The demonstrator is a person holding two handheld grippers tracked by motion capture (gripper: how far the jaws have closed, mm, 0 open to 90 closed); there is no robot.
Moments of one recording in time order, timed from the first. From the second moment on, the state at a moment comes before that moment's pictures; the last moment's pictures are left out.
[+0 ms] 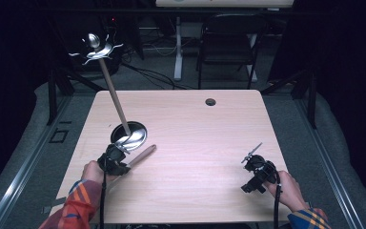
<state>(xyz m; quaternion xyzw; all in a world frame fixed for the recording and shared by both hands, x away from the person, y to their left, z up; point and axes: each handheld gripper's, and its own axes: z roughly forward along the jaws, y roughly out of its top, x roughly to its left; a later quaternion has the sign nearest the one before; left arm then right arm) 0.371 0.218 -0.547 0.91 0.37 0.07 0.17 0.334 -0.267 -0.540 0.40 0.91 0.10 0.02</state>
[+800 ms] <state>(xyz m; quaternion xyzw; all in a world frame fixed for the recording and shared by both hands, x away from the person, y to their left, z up) 0.360 0.232 -0.522 0.90 0.38 0.11 0.20 0.335 -0.268 -0.538 0.39 0.92 0.09 0.03</state>
